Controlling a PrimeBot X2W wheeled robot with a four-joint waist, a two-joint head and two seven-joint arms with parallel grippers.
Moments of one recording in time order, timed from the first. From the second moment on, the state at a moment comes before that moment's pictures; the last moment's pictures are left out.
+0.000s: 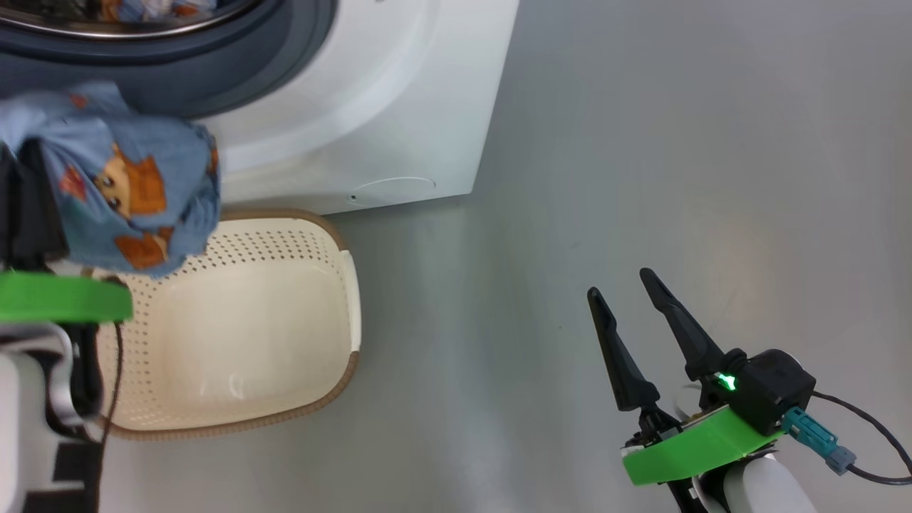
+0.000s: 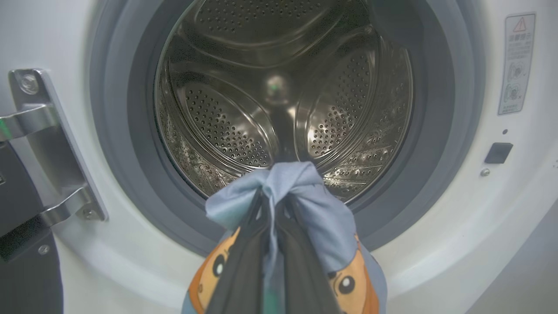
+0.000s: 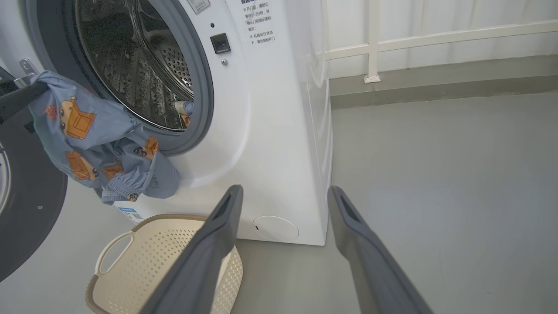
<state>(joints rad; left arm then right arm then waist) -0.47 0.23 0.04 0.18 -0.32 -0.04 -0.24 -0.15 -0.06 0.19 0.02 0.24 0.13 -0.26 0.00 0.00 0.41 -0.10</state>
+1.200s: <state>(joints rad) -1.23 0.35 -0.09 0.66 -0.21 -0.07 -0.13 -0.23 -0.06 0.24 -0.01 0.31 0.13 -0.26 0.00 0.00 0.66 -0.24</state>
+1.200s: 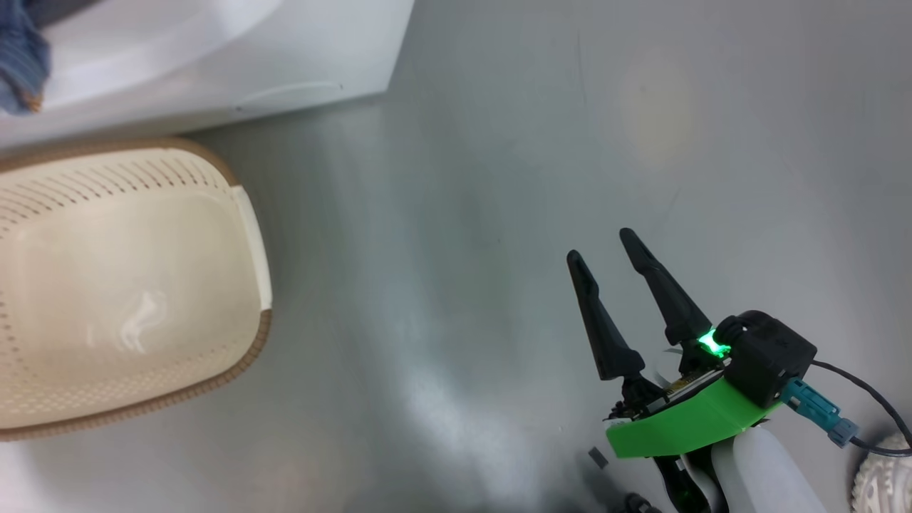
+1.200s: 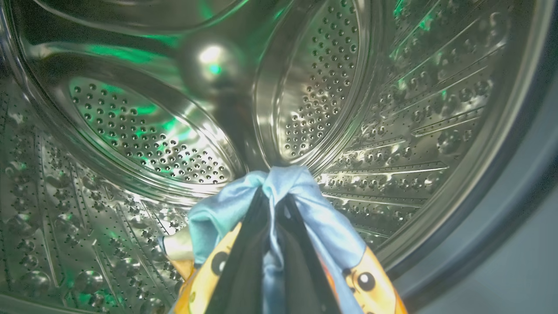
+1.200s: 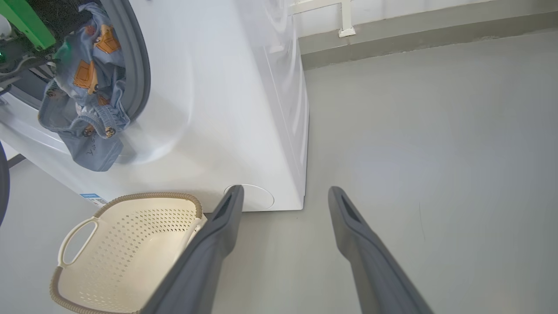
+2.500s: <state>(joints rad) -1.49 0.39 -0.09 0.77 -0.12 -0.01 -0.26 -0.25 -0.05 0.31 0.01 0.36 0.13 -0.26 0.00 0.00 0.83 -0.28</state>
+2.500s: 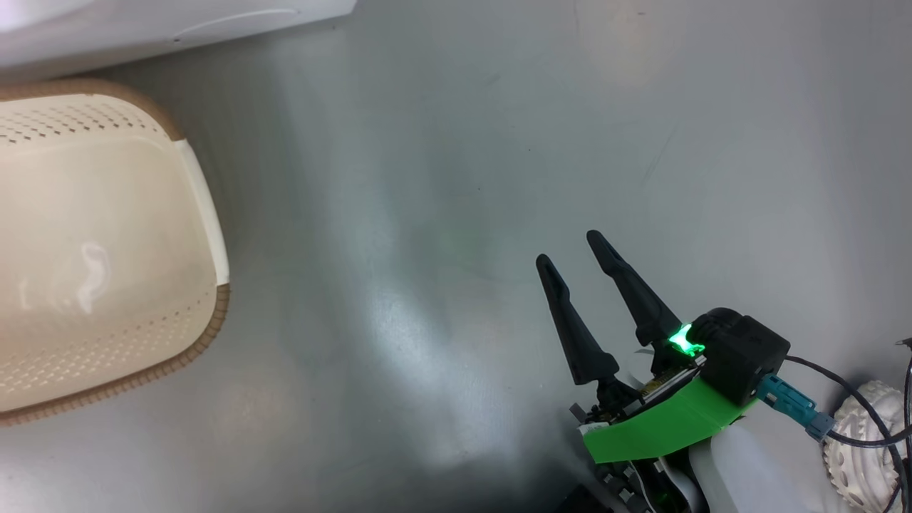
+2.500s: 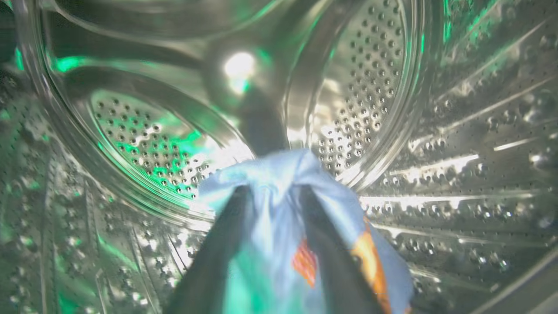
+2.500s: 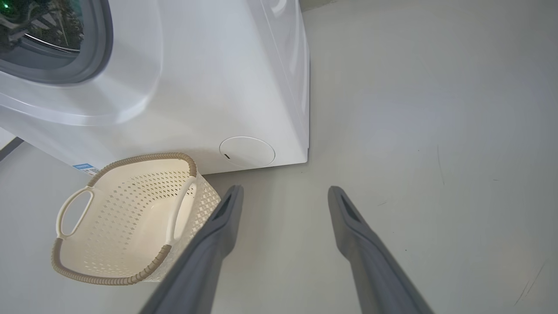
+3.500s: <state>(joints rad) -1.15 0.20 -0.08 0.78 -0.21 -0.02 -0.26 -0.26 -0.06 0.22 0.06 0.31 0.13 -0.26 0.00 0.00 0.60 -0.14</state>
